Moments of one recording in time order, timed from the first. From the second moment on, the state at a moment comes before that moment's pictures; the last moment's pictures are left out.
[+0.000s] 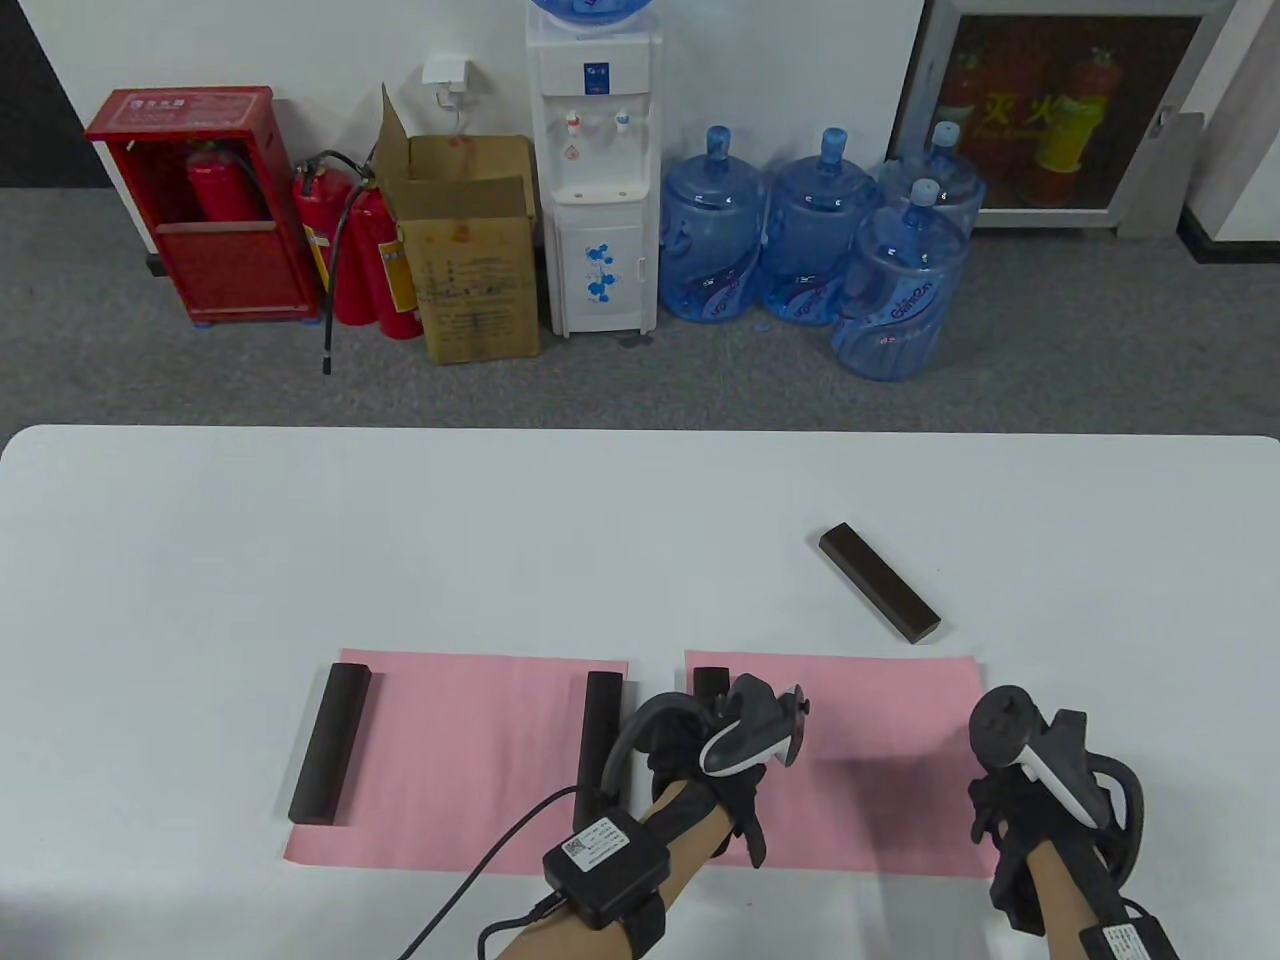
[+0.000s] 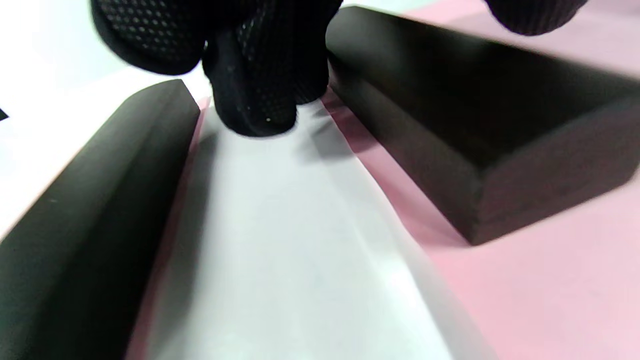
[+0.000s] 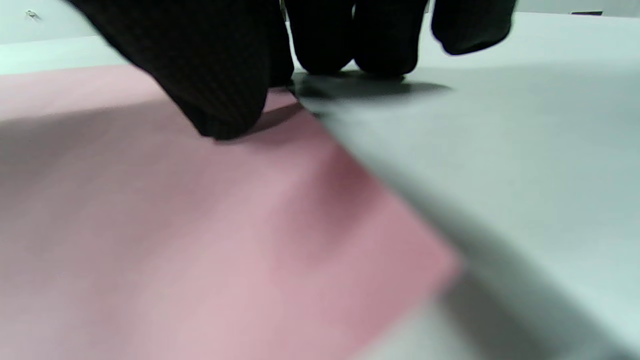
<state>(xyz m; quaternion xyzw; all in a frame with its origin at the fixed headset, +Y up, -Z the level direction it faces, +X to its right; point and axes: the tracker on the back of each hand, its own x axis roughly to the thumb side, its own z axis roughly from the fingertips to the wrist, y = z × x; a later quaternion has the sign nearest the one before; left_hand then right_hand) 0.036 -0.747 -0.331 -0.20 -0.10 -0.16 0.96 0.314 -0.771 -0.308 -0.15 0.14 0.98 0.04</state>
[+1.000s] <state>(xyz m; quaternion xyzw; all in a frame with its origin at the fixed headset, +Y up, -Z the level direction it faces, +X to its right) -0.247 -0.742 -0.303 -0.06 -0.04 0.02 1.00 0.317 -0.768 -0.310 -0.17 0.19 0.96 0.06</state>
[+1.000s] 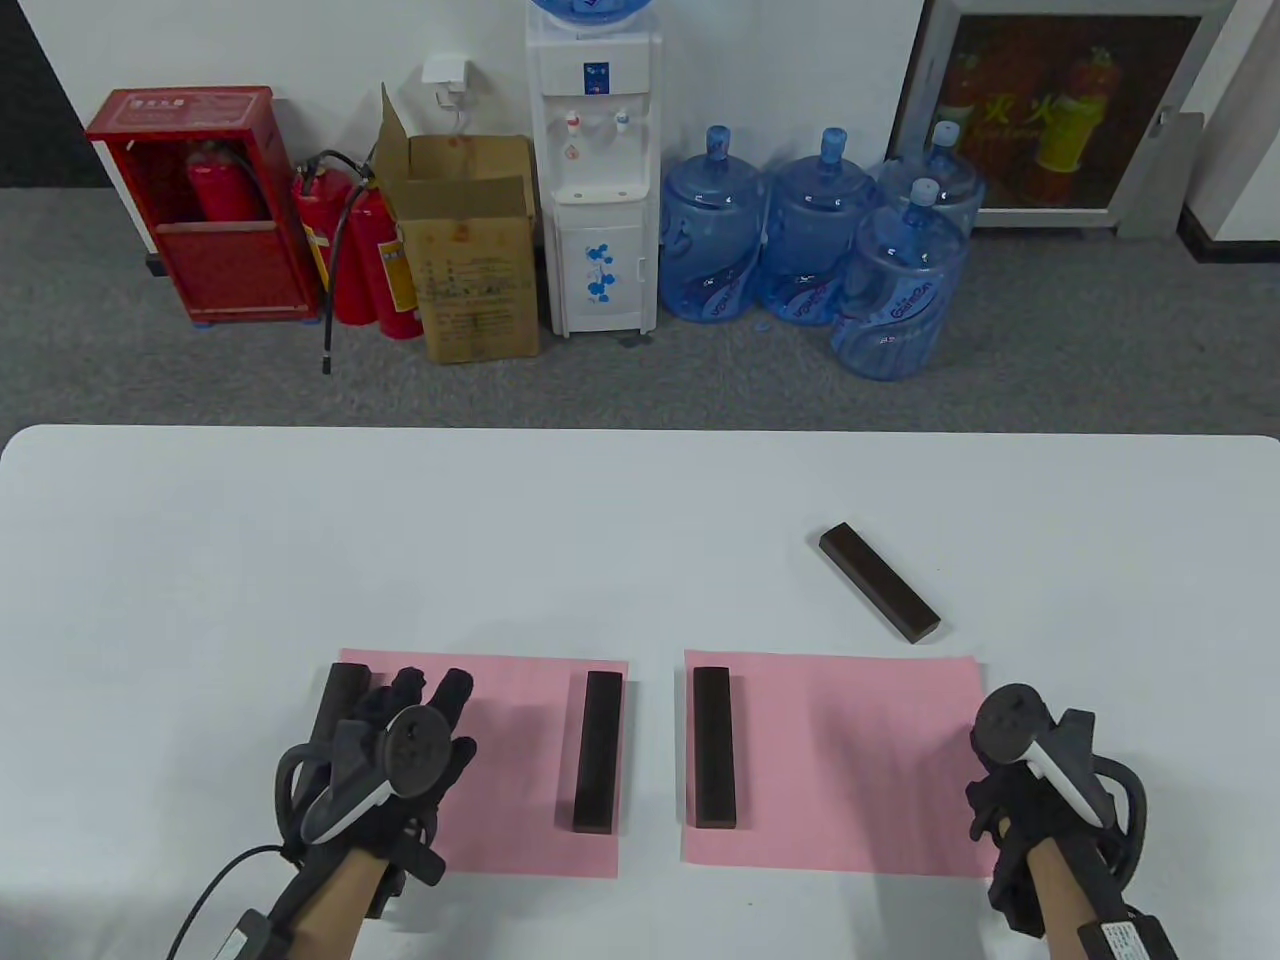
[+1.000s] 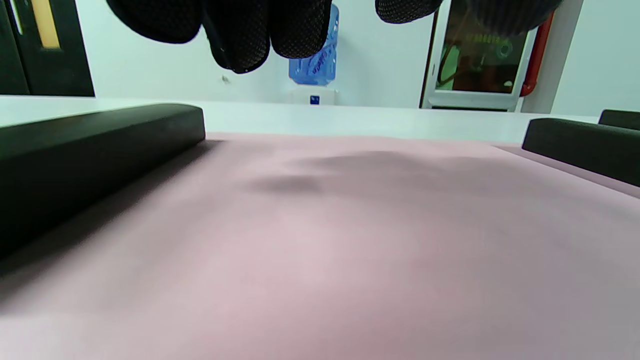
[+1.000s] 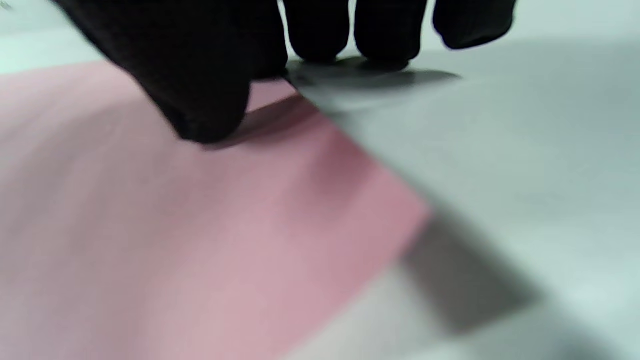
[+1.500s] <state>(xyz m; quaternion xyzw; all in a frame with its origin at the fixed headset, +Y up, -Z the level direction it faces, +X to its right) -0.248 -0.740 -0.300 -0.03 -0.06 0.03 1.00 0.278 -0.672 -0.427 -0.26 0.07 0.95 0.15</state>
